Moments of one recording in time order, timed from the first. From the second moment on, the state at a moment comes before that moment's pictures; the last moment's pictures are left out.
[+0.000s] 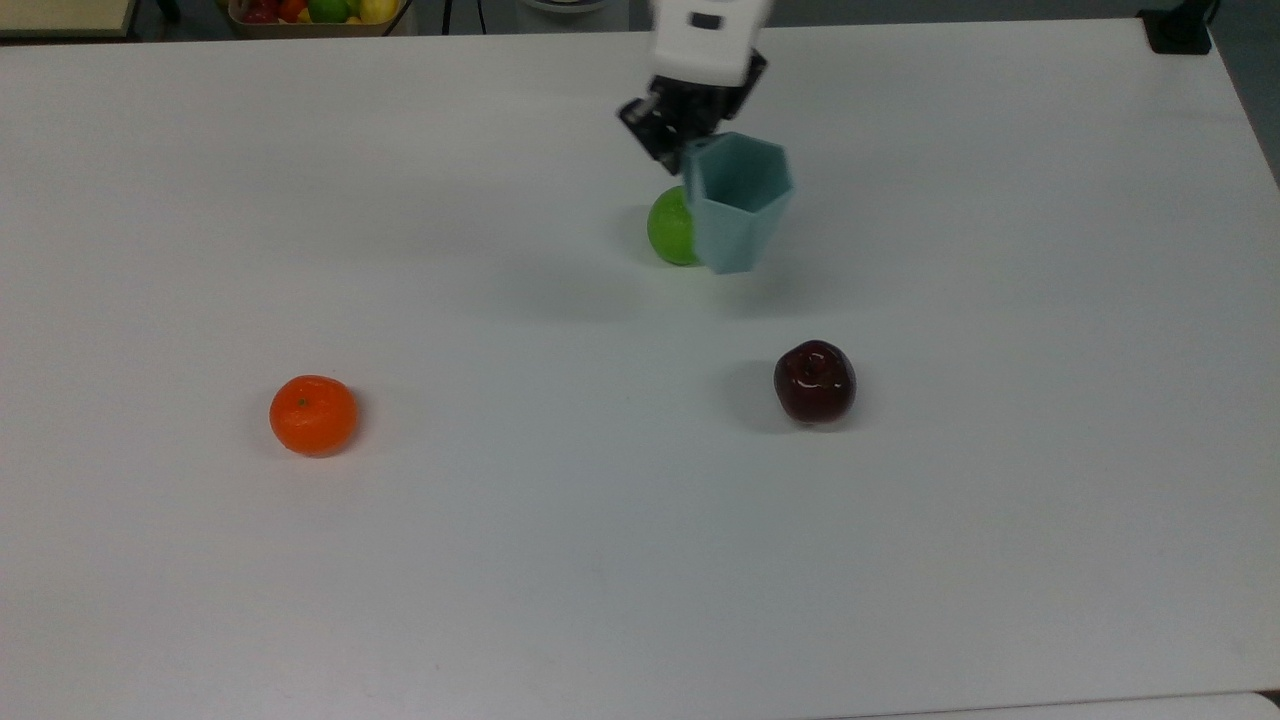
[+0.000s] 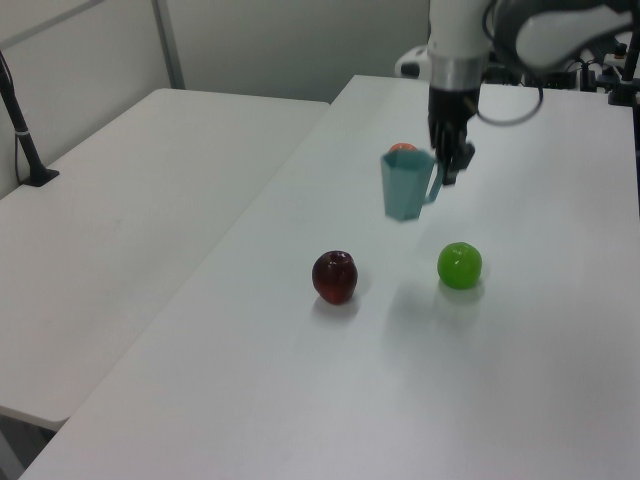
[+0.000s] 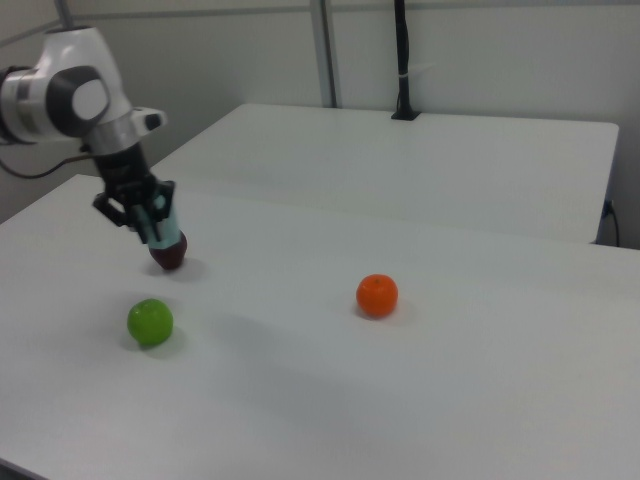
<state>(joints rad) 0.14 0.12 0.15 -1.76 -0.08 1.89 -0.35</state>
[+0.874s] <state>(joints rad) 0.09 0.23 -0.10 -1.73 -0.07 1.89 -0.29</state>
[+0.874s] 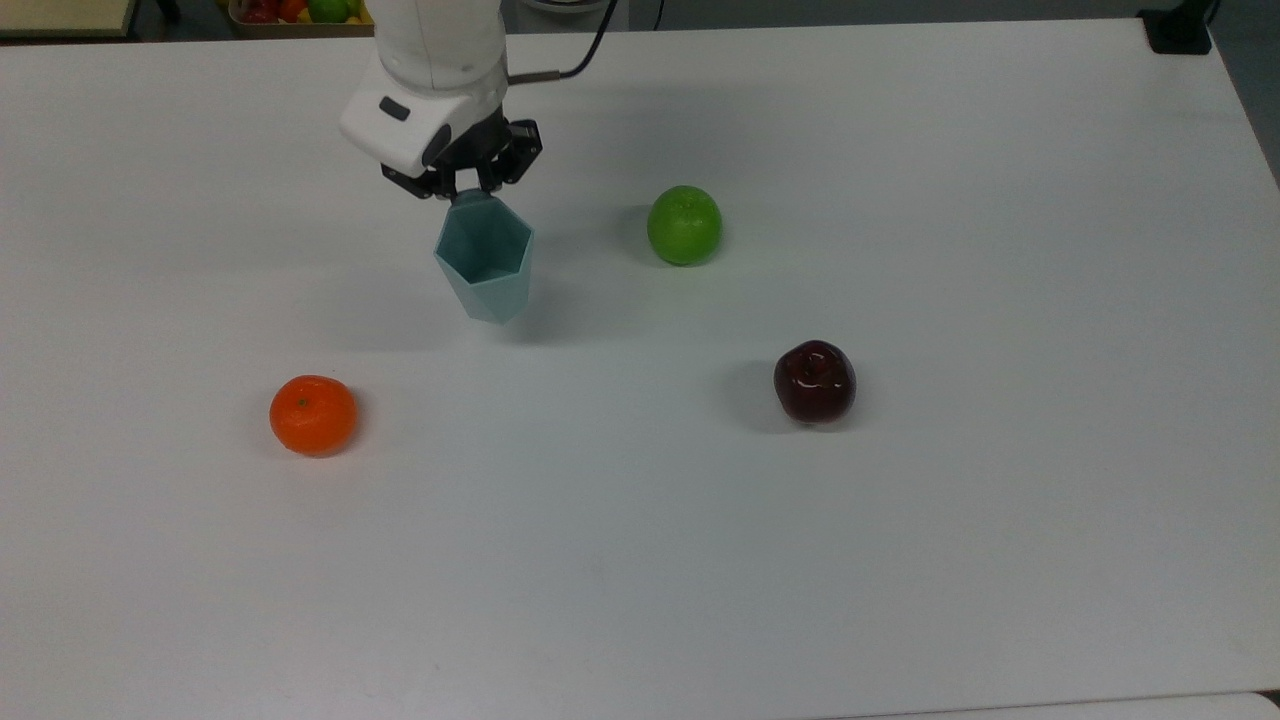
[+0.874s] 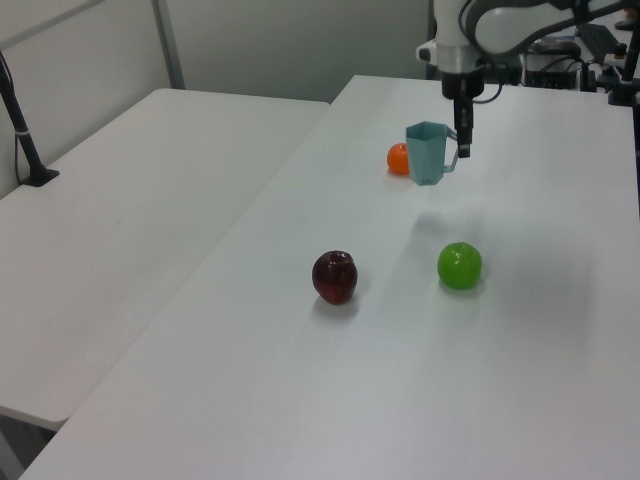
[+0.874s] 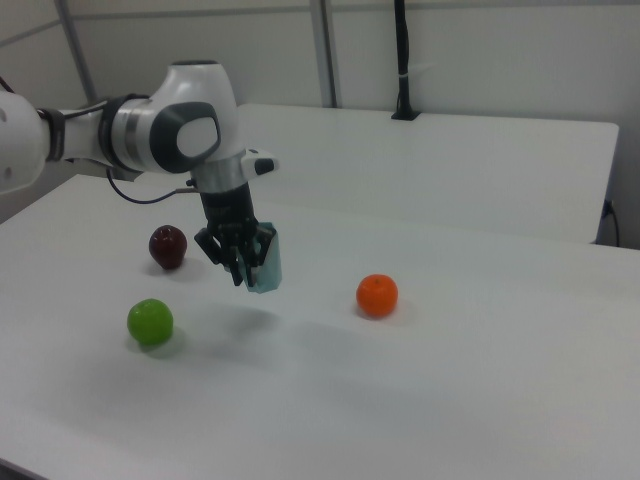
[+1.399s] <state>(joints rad) 0.10 0.33 -0.10 -1.75 -0.06 1.98 -0.24</state>
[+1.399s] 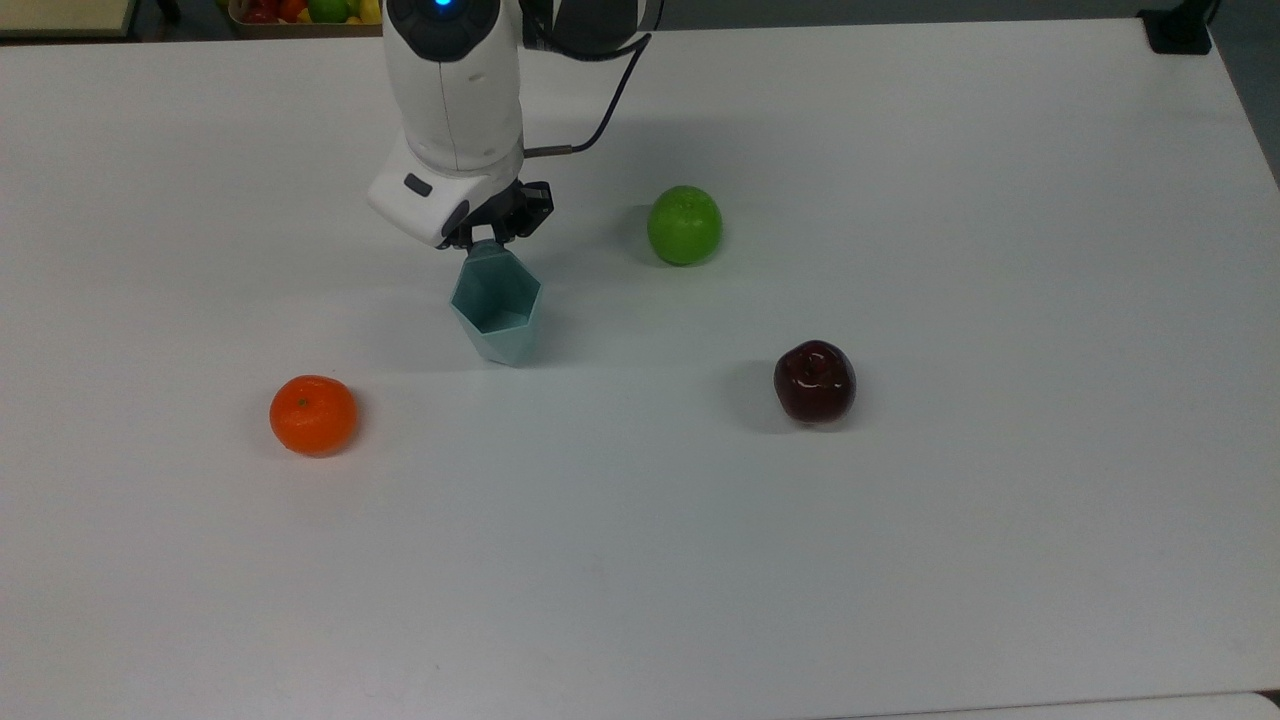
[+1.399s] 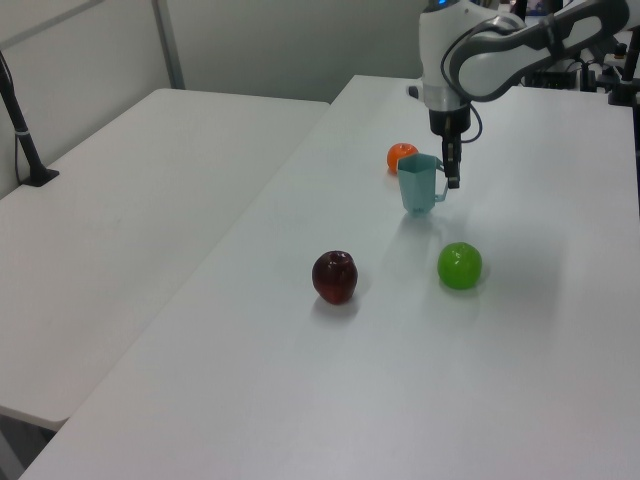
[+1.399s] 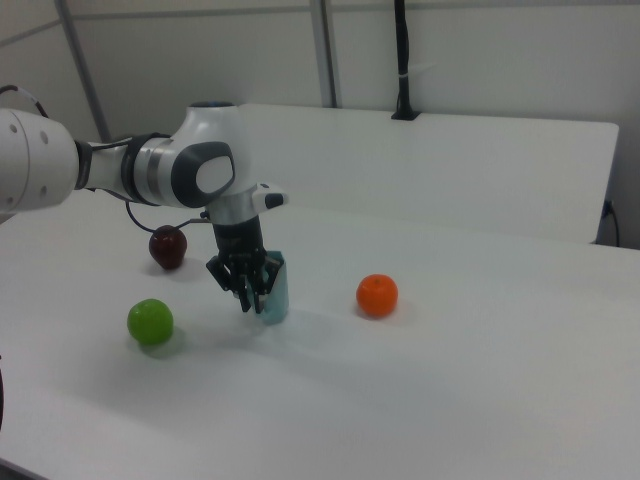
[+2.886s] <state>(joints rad) 0.09 0.26 -0.10 -1.73 -0.04 2.02 -0.02</state>
